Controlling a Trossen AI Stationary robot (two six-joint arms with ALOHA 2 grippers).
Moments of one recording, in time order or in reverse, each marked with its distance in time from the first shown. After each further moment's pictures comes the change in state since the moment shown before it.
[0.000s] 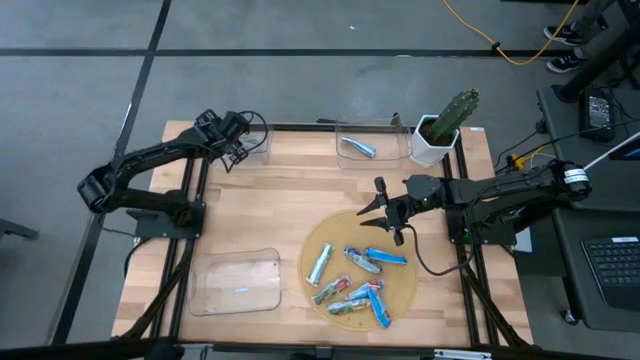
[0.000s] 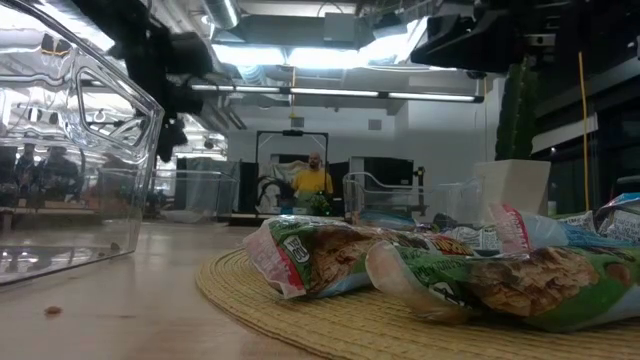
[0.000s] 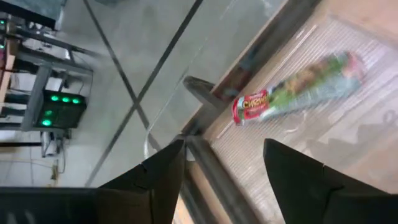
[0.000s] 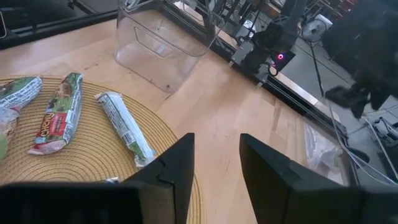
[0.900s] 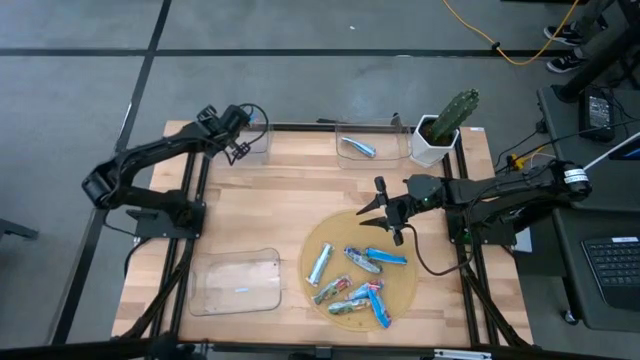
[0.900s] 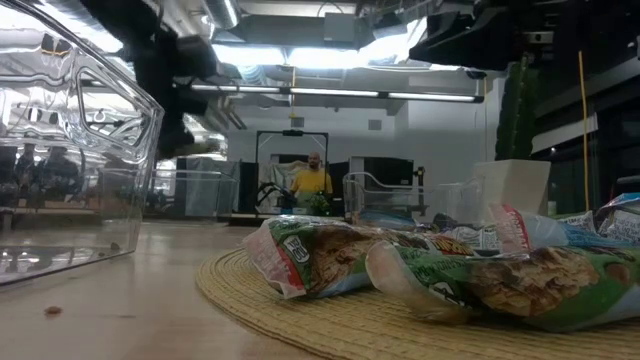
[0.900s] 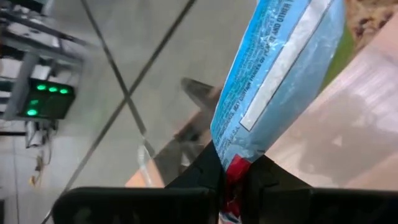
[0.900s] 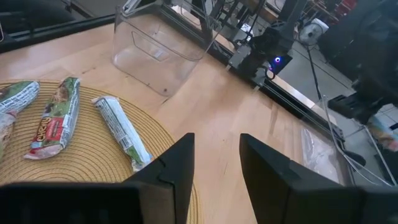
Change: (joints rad) left arm 0.052 0.063 0.038 0.023 0.052 -0.013; right arm 0.000 0.000 0.000 0.017 0.000 0.000
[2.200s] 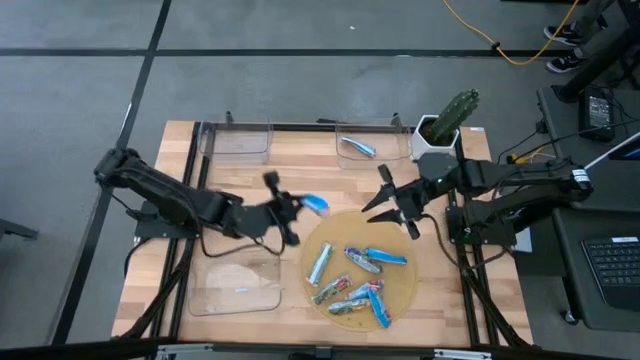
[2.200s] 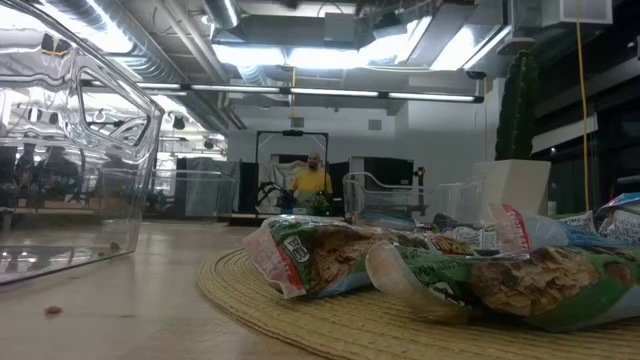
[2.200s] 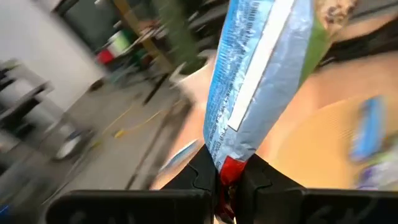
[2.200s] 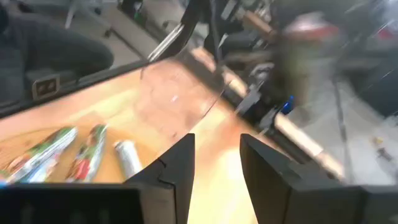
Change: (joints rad) left arm -1.154 0.113 0.297 0.409 -0.281 -0.061; right arm 0.000 -0.018 0.392 -0.418 -0.157 -0.066
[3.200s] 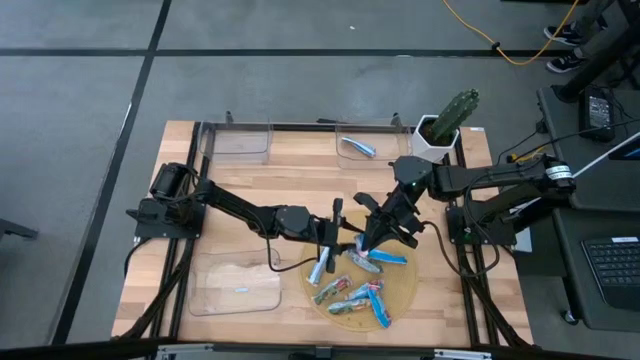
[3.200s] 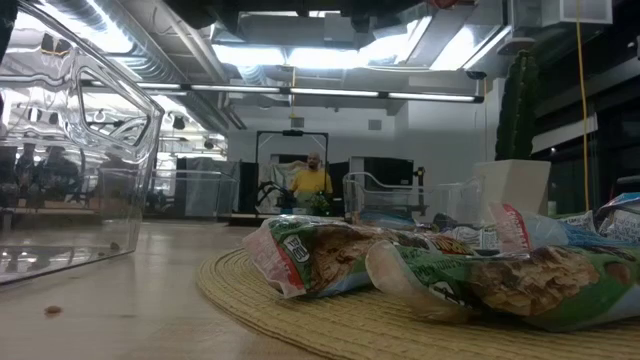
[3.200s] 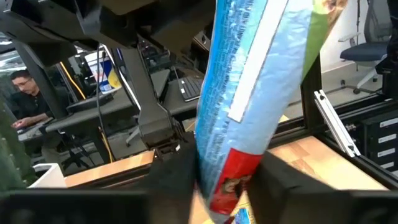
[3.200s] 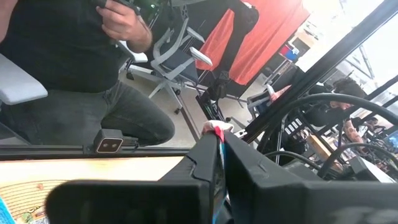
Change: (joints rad) left arm 0.141 0.508 0.001 0.968 0.755 0.143; right arm 0.000 0.214 0.043 0.303 -0.561 -0.186
